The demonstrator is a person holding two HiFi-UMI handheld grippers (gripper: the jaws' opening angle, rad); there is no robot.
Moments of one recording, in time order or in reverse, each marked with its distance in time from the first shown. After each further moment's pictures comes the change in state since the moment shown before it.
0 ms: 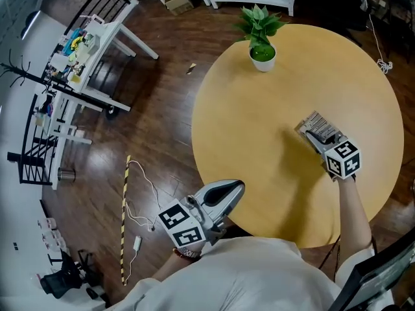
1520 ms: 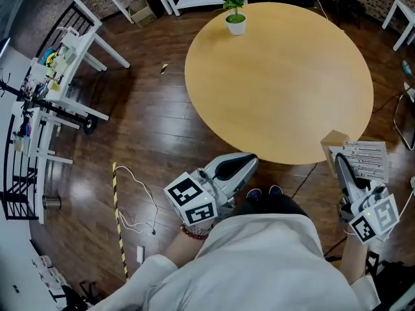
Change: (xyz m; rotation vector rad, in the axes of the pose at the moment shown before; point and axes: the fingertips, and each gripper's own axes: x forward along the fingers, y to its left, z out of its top) left arm -0.182 -0.126 -0.090 0.148 0.028 -0.329; right arm -0.301 0.393 0.041 0.069 -0.424 -0.415
